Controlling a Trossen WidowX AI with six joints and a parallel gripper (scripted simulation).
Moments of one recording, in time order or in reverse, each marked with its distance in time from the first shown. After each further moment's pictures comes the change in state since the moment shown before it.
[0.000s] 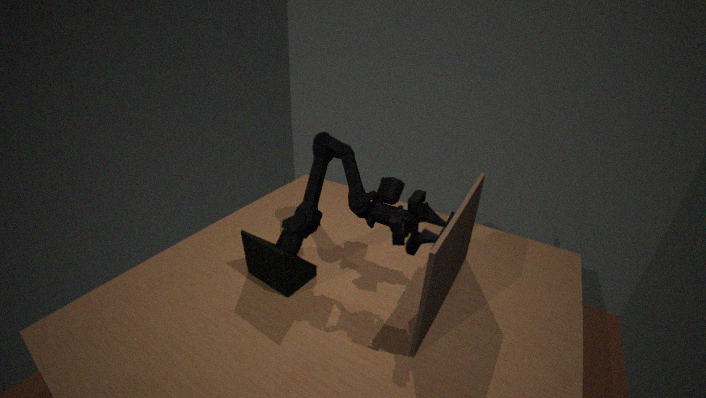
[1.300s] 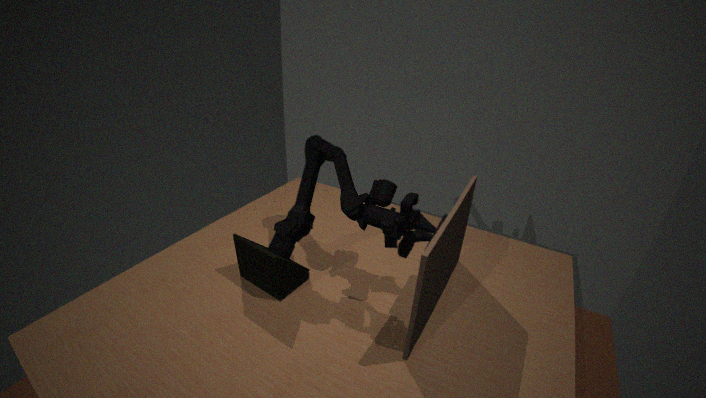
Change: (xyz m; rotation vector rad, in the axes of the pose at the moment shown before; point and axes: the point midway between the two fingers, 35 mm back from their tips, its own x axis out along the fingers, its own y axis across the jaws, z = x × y) arm 0.000 0.001 0.000 -0.001 0.004 -0.010
